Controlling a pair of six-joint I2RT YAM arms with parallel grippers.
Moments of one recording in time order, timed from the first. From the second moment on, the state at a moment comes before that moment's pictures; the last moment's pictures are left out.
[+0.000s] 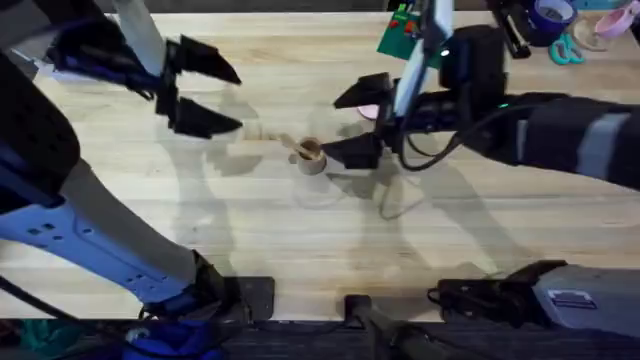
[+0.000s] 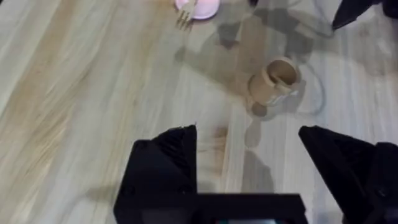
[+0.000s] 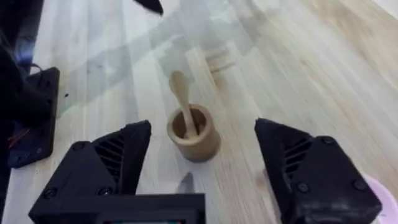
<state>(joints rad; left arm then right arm) 0.39 1.92 1.50 -1.54 0.94 1.91 0.40 1.49 0.72 0.16 -0.85 -0.31</state>
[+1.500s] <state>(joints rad) 0.09 1.72 2.26 -1.69 0.18 0.37 0.07 1.15 1.00 -0.68 -0.63 -0.31</state>
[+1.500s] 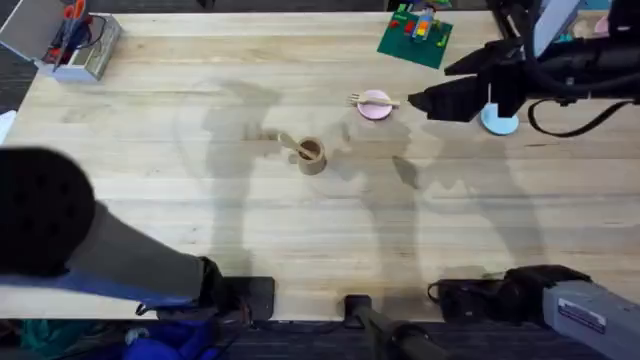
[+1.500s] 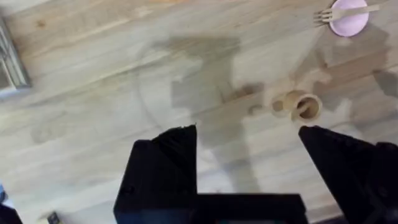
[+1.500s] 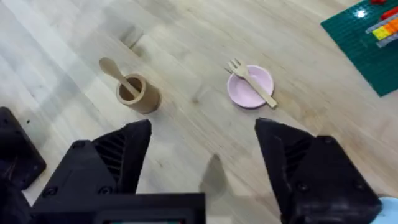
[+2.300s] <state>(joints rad) 0.12 1.27 1.60 -1.54 0.18 0.37 0.01 1.15 1.15 -1.00 -0.42 -0.26</state>
